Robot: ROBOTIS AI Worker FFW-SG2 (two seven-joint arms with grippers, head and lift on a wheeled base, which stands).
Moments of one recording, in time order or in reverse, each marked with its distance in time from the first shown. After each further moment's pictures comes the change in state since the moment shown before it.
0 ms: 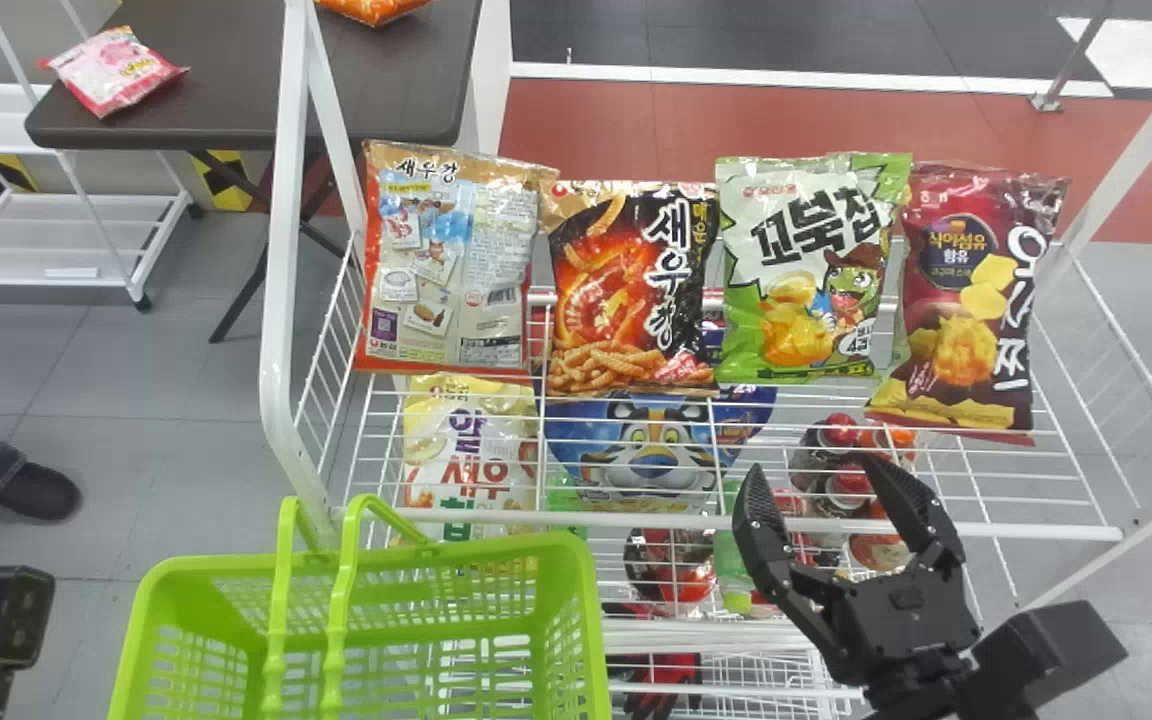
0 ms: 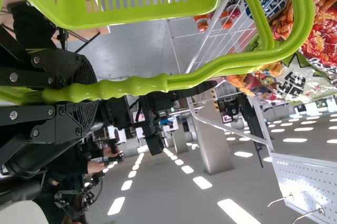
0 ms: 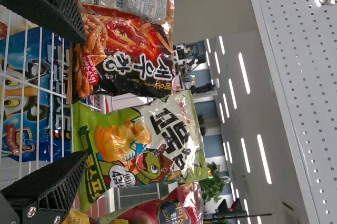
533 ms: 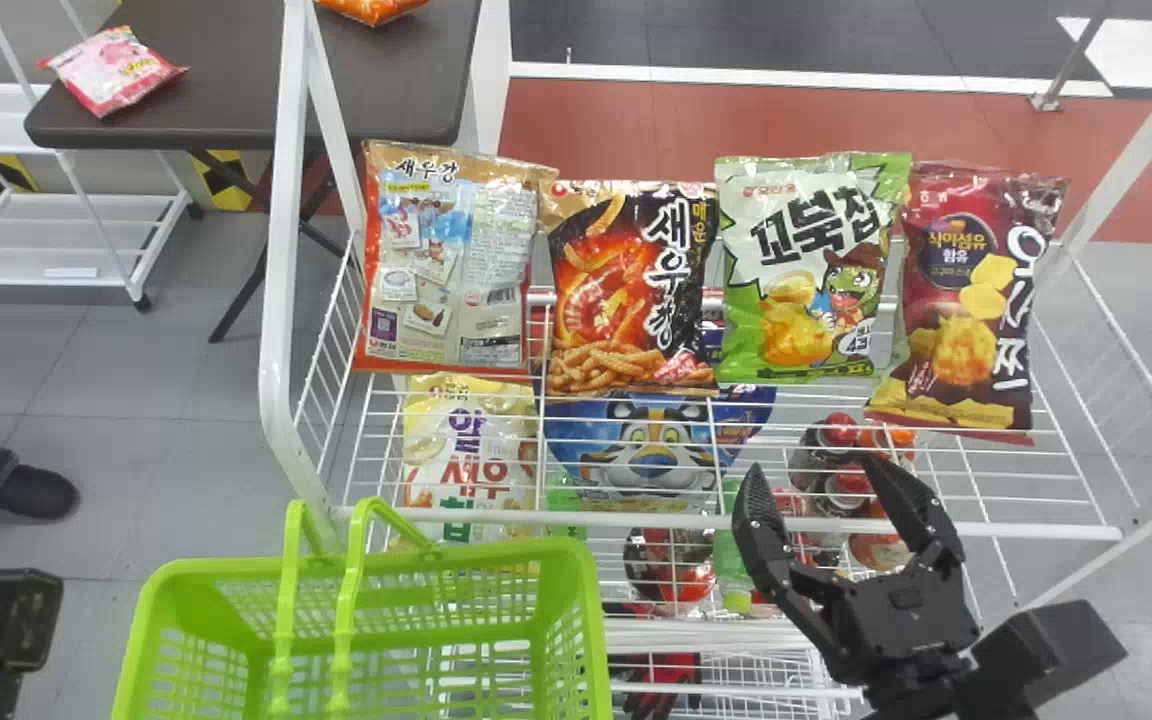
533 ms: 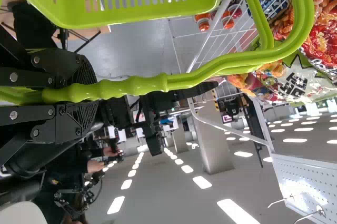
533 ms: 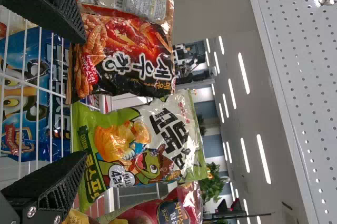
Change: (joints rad) left arm 0.000 -0.005 -0.009 0.005 -0.003 0.000 0.005; right arm 0.000 0.000 0.001 0.000 0.001 -0.001 0.001
